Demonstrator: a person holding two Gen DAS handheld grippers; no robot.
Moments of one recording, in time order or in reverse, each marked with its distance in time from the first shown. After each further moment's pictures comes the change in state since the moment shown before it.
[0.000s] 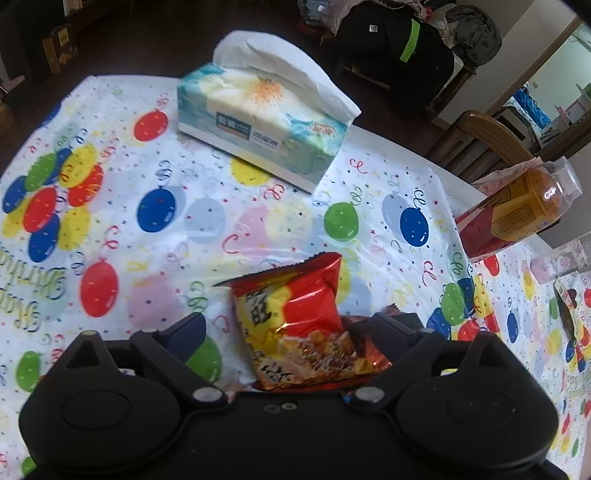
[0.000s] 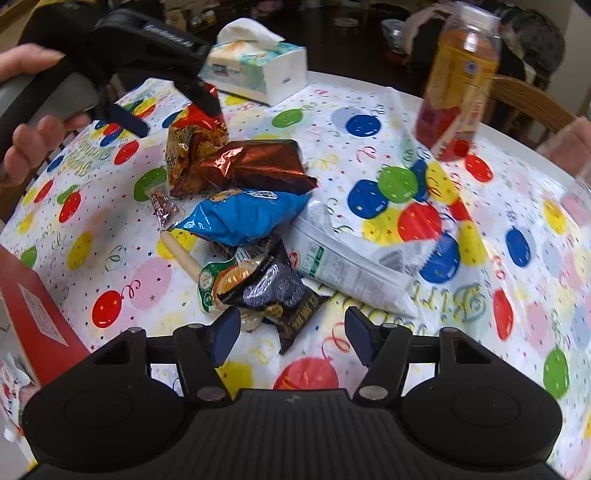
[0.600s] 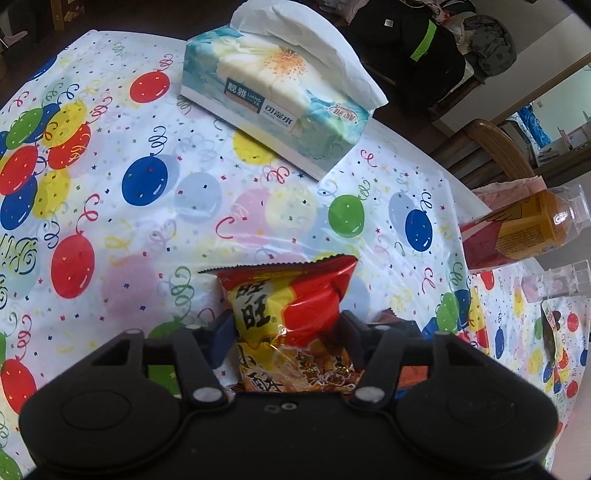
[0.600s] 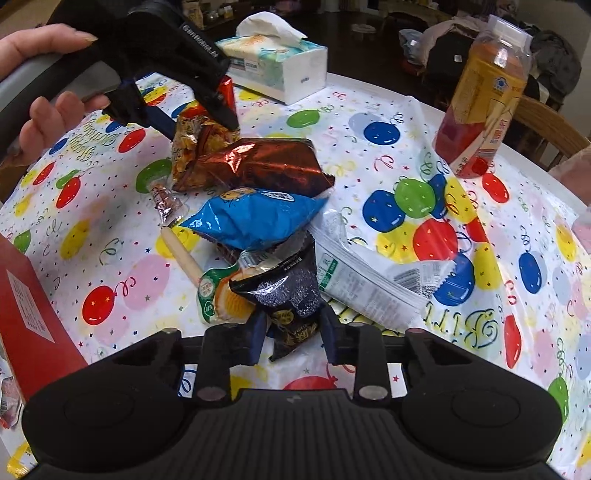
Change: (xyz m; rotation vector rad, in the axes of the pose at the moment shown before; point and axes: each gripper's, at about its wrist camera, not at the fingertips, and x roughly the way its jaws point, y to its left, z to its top) left arm 0.021 0.016 0.005 -0.102 0.054 -0.069; right arm 0.011 0.008 0.004 -0.057 -0.009 -0.006
